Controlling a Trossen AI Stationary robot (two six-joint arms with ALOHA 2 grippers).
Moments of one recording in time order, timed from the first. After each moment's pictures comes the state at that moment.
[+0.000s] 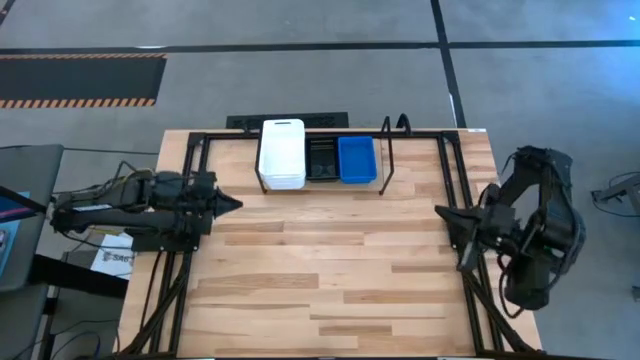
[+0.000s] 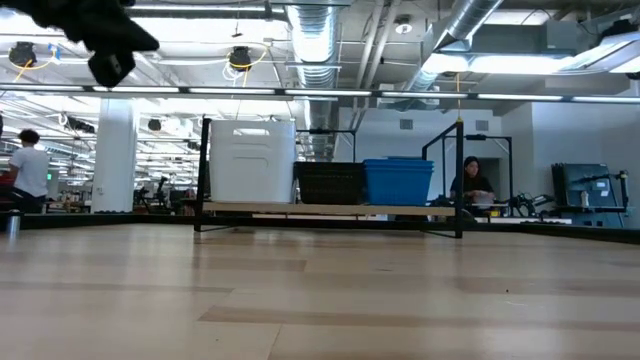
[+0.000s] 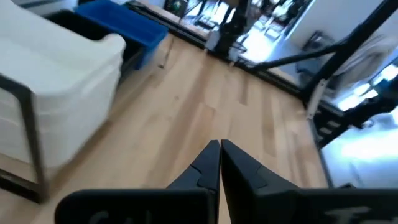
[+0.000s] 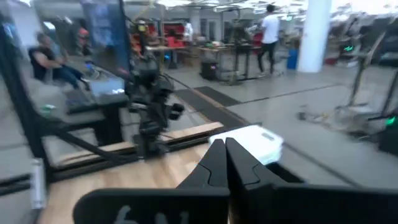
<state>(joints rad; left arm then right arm) 0.05 0.35 0.53 -0.51 0.00 -0.44 1.12 1.23 1.51 -1.57 1.57 1.32</state>
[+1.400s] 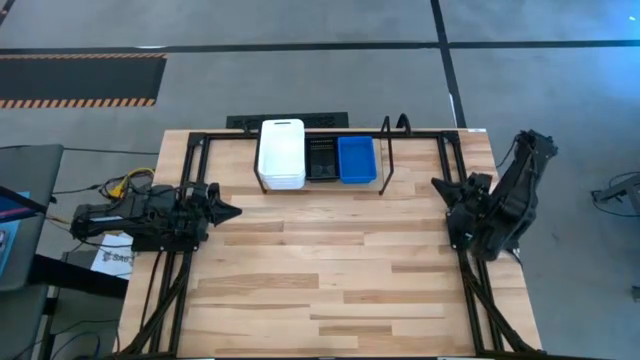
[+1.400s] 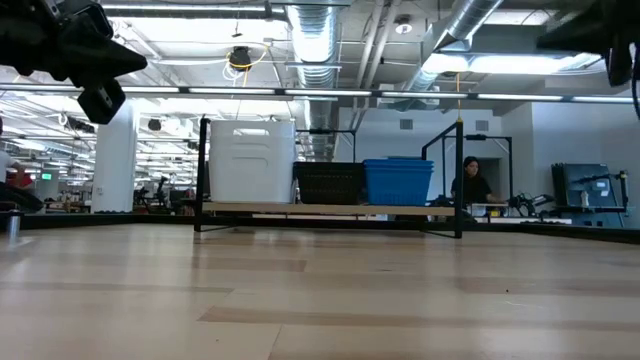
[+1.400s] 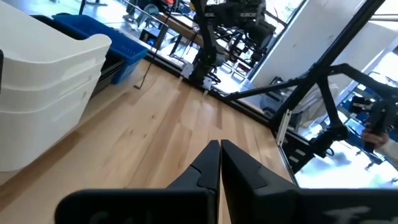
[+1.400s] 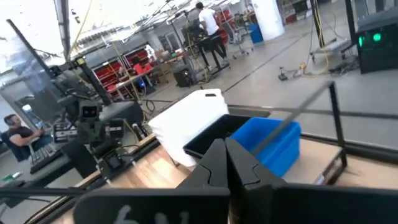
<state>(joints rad) 0.02 0.00 0.22 -0.32 0.01 -0.52 0.98 0.64 0.65 -1.57 1.57 1.99</state>
